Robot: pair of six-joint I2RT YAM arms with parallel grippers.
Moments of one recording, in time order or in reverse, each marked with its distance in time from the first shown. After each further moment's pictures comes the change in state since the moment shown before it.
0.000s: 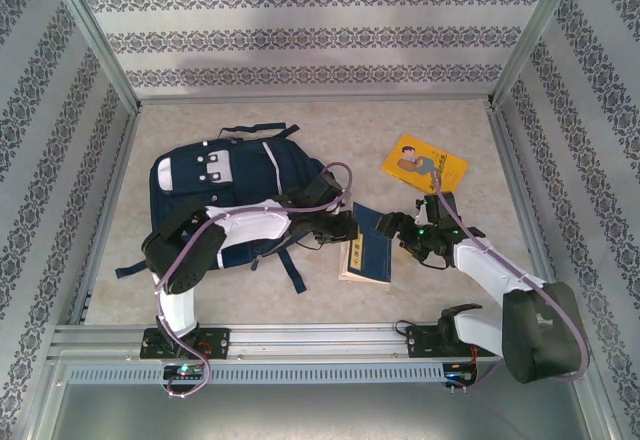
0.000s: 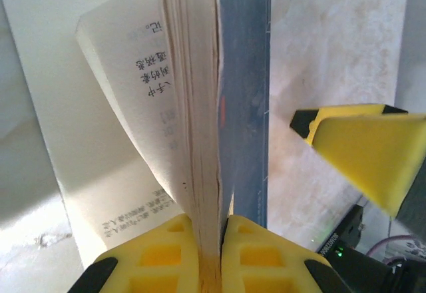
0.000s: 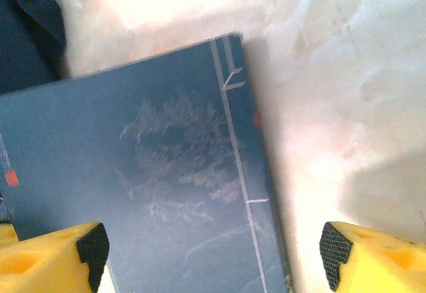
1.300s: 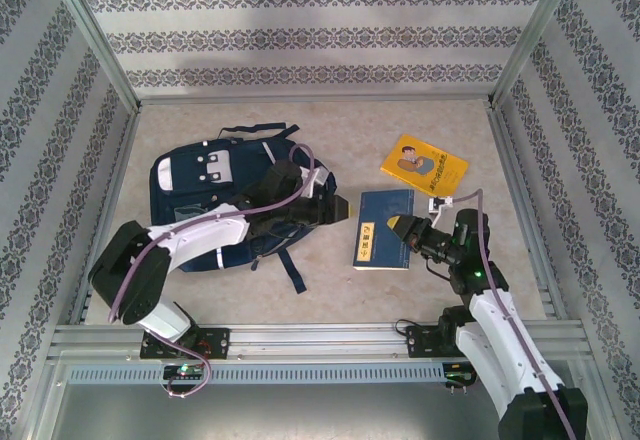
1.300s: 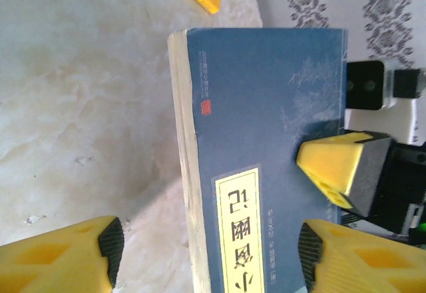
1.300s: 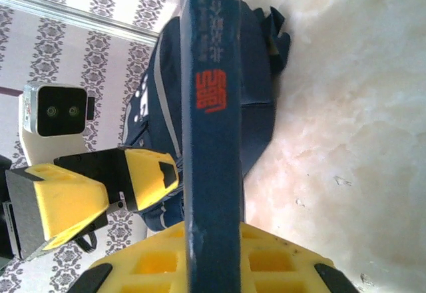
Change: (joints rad) left arm 0.114 -0.299 -0.172 0.160 0.138 0.036; right arm -0.073 -0.520 -0.172 0.199 -0.295 0.195
